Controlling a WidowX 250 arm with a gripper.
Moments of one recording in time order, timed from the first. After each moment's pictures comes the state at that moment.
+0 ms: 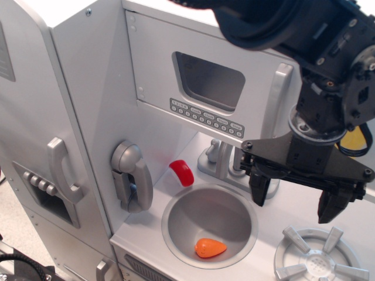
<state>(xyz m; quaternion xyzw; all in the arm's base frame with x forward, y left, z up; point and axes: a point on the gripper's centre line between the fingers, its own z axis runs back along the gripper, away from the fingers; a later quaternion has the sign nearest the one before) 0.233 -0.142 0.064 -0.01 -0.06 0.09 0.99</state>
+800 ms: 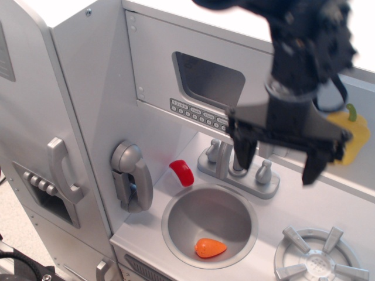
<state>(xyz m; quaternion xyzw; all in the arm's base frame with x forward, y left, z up) 0.257 -0.113 0.083 -0.03 -0.08 0.07 0.99</state>
